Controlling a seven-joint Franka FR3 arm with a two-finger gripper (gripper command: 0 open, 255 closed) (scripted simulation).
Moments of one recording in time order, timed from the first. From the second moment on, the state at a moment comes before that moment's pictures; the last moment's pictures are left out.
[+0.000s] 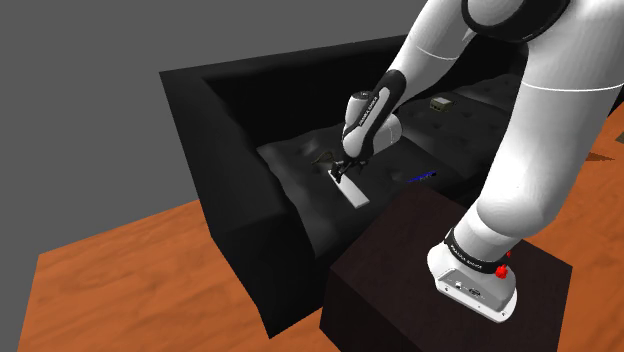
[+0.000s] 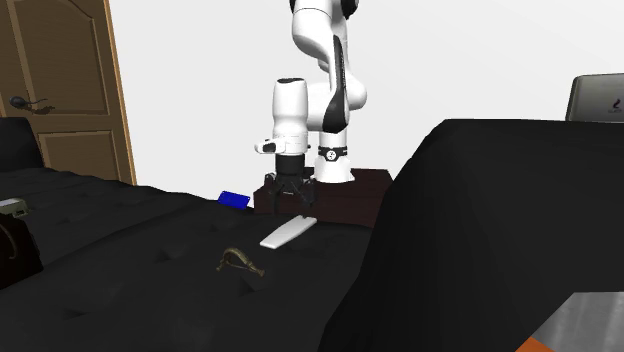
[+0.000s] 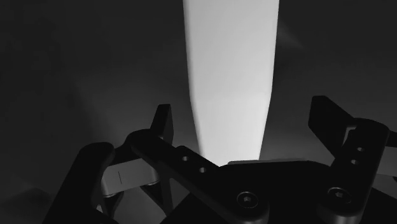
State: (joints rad) arm -0.09 0.27 -0.06 -2.60 0.00 2.90 0.13
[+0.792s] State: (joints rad) arm -0.11 0.43 -0.04 -2.56 0.01 3.01 0.13
